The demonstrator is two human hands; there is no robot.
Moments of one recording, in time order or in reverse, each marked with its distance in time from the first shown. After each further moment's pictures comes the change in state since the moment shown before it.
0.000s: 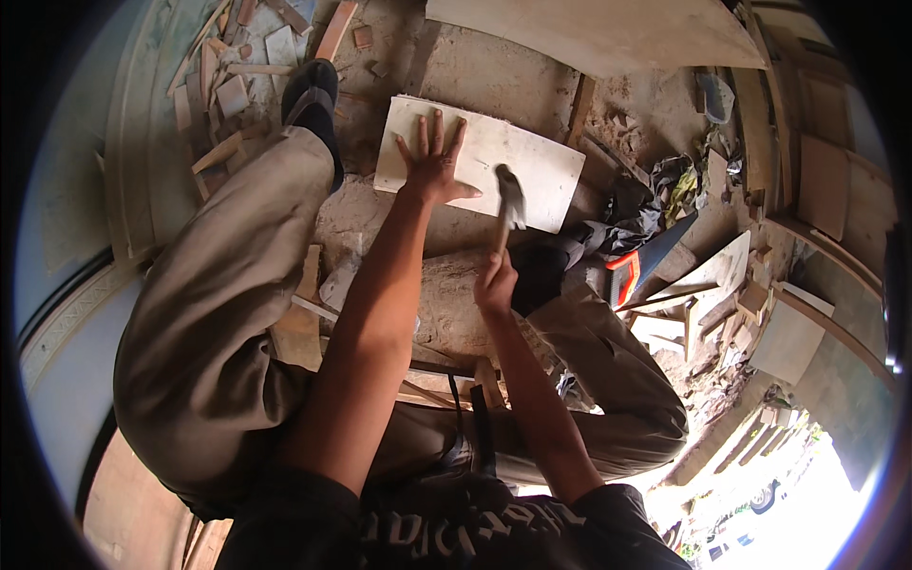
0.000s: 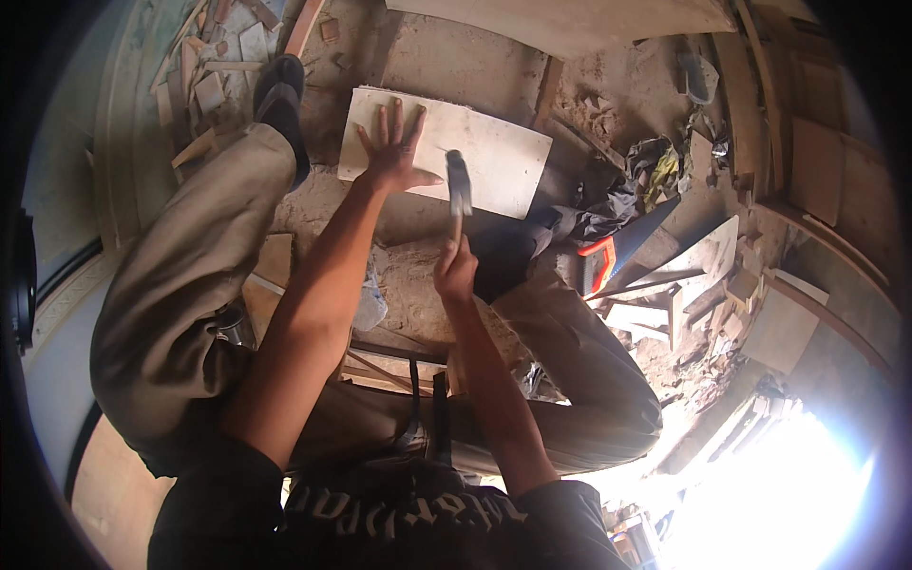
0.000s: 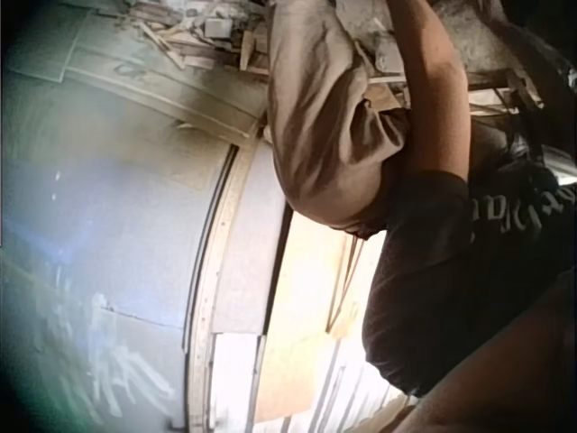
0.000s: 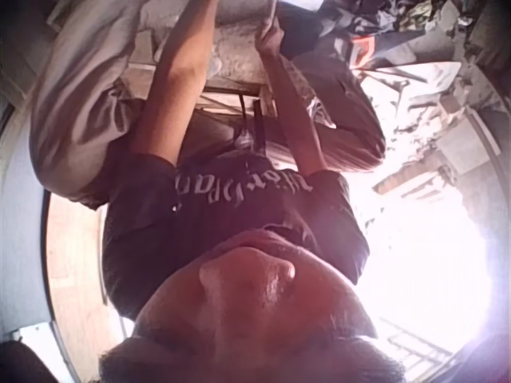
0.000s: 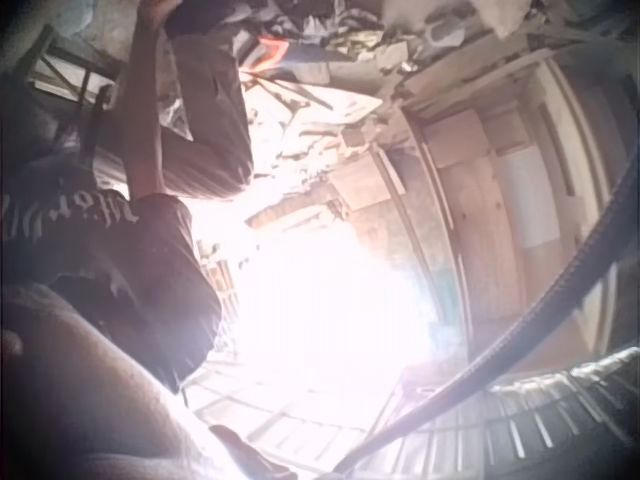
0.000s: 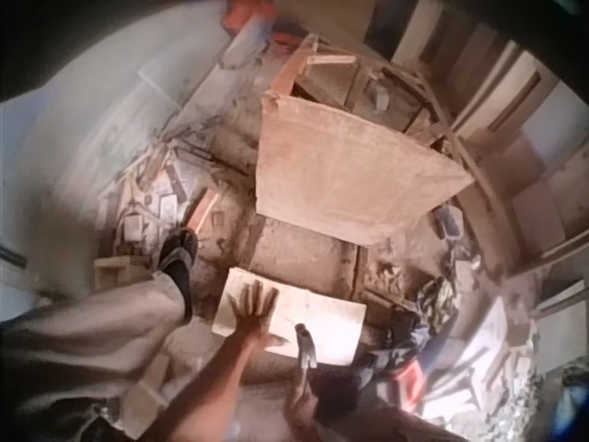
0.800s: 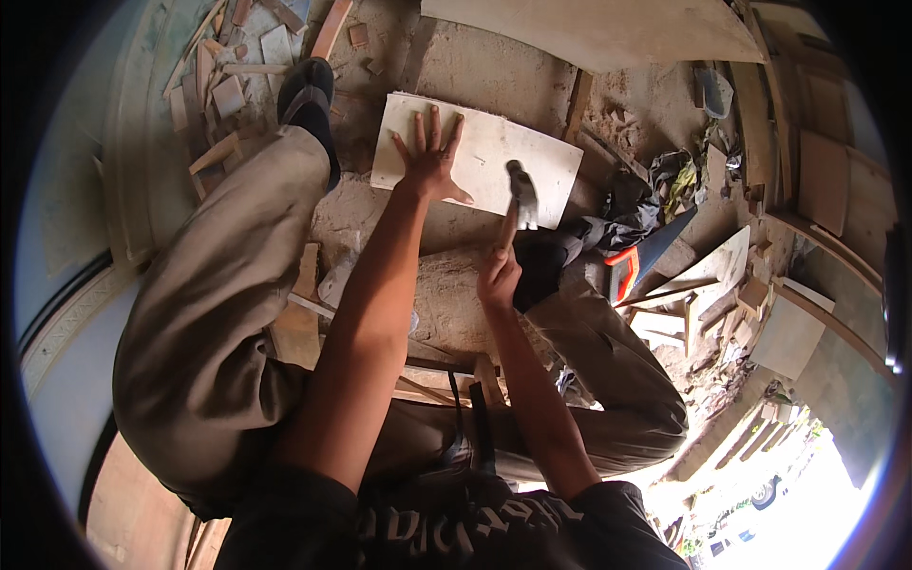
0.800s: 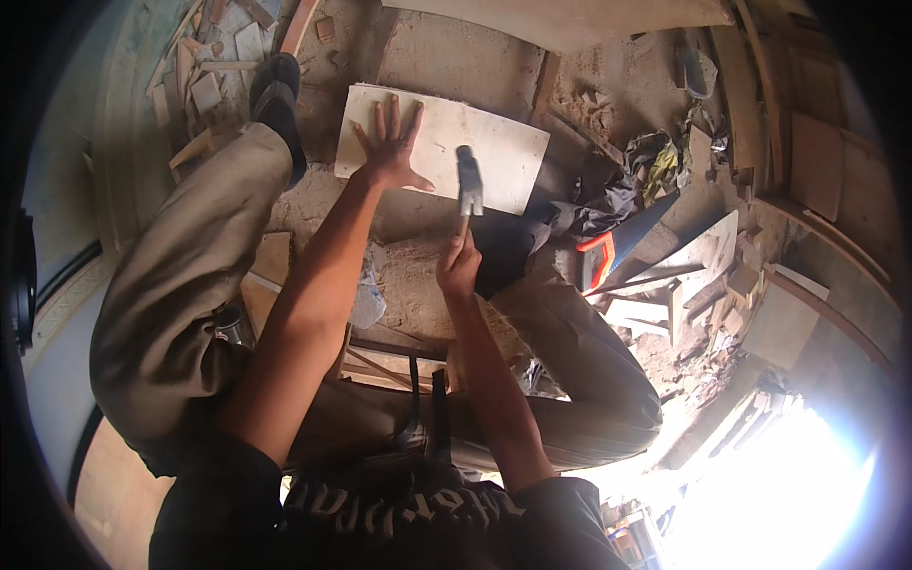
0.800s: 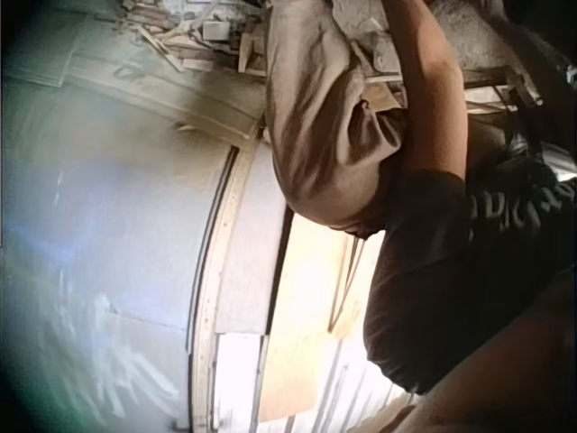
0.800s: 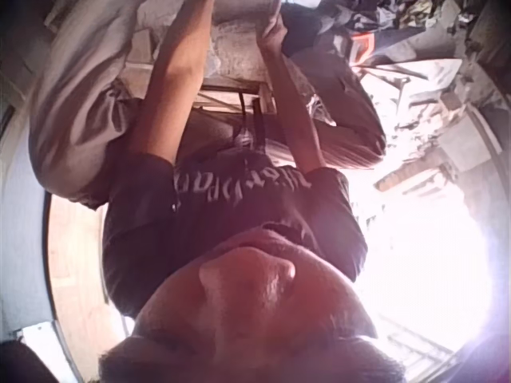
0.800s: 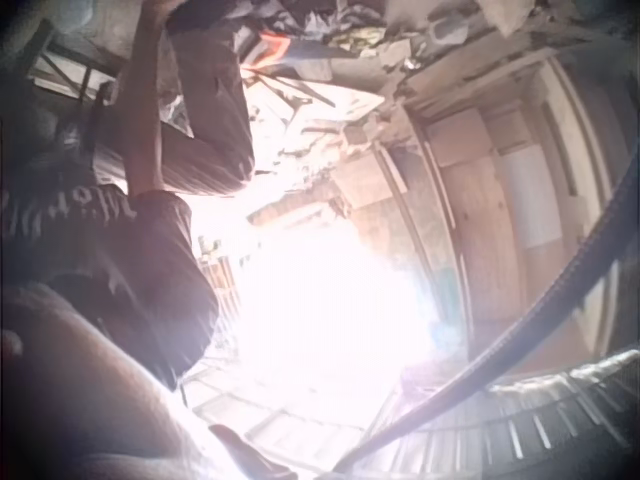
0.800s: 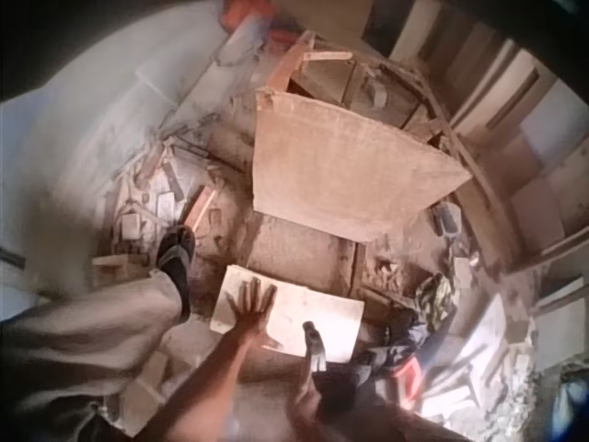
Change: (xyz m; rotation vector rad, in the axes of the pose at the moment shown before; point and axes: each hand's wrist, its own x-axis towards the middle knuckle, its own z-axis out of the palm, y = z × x) left_hand 0.011 -0.003 -0.007 0.033 -0.021 0.035; right_hand 0.015 0.011 -0.001 0.023 0.055 -0.056
